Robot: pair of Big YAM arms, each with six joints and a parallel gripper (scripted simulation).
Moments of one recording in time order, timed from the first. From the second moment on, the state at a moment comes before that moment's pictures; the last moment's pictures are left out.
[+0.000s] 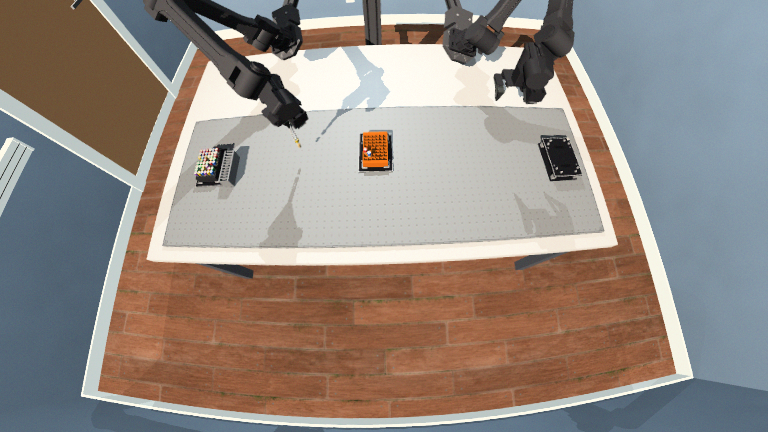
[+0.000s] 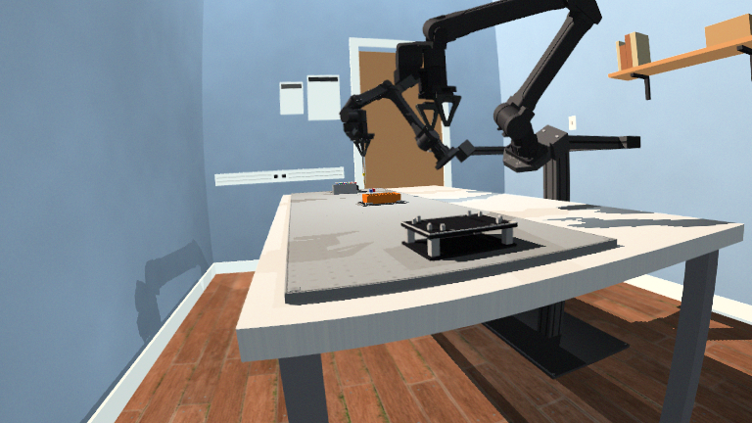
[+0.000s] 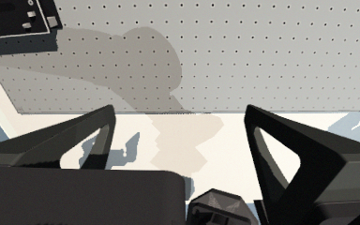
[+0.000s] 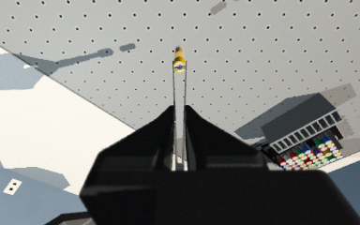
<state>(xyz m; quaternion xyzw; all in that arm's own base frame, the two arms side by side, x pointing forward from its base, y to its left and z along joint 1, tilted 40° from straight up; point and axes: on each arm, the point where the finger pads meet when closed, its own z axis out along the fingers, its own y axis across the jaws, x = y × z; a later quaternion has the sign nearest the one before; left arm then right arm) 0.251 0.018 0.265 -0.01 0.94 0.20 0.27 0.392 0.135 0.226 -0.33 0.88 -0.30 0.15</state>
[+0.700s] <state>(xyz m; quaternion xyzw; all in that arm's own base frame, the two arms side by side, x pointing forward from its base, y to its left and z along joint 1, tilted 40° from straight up) 0.251 0.018 0.265 -0.01 0.94 0.20 0.27 0.397 0.164 0.212 -0.33 0.88 -0.30 0.15</state>
